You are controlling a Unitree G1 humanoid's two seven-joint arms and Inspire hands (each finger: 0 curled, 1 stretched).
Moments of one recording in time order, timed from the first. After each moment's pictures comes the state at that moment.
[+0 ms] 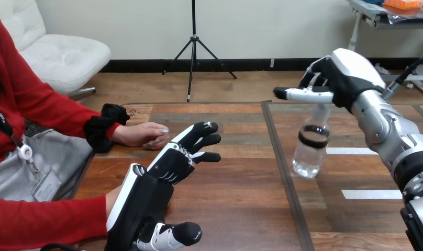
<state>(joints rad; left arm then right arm) 0.12 0.08 -0.13 0.40 -0.31 -1.10 -0.55 -1.01 -0.44 0.30 1.35 -0.59 -0.33 -0.09</state>
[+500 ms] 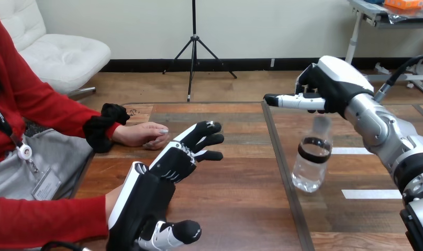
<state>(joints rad) 0.10 0.07 -0.13 0.41 -0.30 -1.10 -0.55 -1.01 -0.44 0.30 1.35 -0.59 -0.39 -0.03</state>
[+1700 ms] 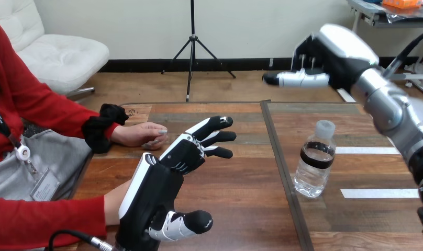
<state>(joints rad) 0.04 0.05 -0.13 0.44 -0.24 -1.10 -0.51 -1.01 -0.52 0.30 1.15 -0.57 -0.46 -0.03</state>
